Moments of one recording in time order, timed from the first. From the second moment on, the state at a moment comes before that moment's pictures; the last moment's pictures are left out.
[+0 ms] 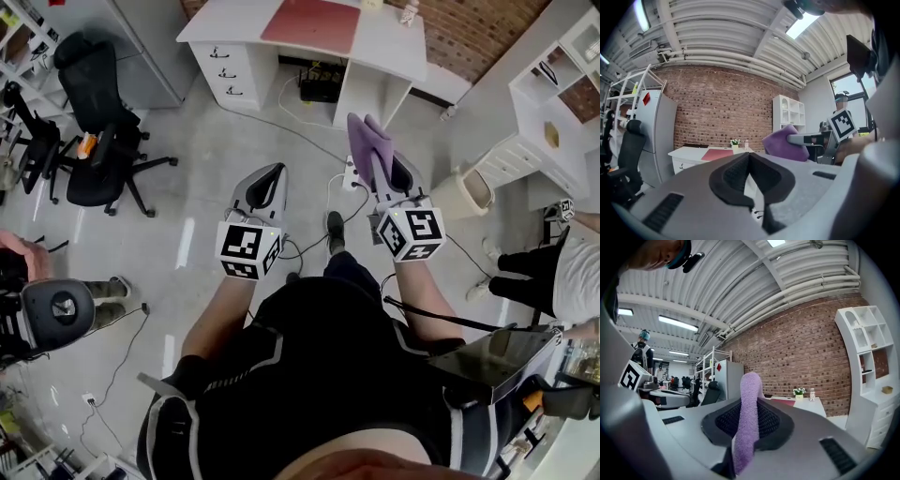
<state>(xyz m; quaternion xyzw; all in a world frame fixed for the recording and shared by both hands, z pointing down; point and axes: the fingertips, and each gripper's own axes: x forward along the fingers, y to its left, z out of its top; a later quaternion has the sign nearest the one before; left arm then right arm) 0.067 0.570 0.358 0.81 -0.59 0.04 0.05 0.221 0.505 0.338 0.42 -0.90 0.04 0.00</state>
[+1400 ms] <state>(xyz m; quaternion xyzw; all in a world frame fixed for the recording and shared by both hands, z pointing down) 0.115 0.291 0.362 0.80 -0.59 0.05 0.10 0.246 0.213 0.352 0.33 -0.94 0.07 0.00</state>
